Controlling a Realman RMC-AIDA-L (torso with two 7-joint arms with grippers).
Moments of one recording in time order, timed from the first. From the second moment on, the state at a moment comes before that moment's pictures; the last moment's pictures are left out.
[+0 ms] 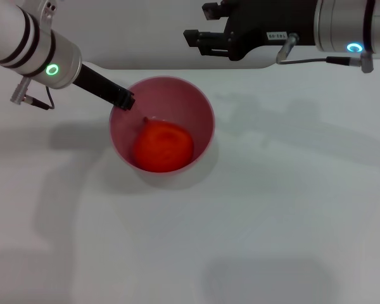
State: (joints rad) left arm -0.82 -2.06 1.15 1.05 2.61 1.31 -2.56; right arm 0.58 2.08 -1.37 -1.34 -1.95 -1.03 2.02
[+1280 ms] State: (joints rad) left arm -0.83 -2.06 1.20 1.04 2.62 1.43 -2.56; right arm 0.40 2.08 -1.31 -1.26 -1.54 -0.76 1.72
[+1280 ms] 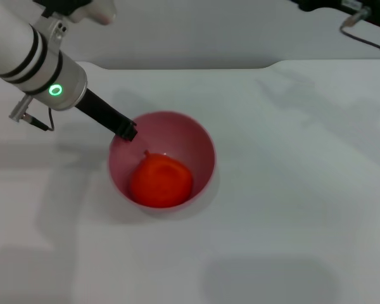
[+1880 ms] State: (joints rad) left arm -0.80 -2.06 1.27 1.02 2.61 1.42 -2.57; right arm 0.33 2.08 -1.26 -1.04 -1.00 -0.79 1.15
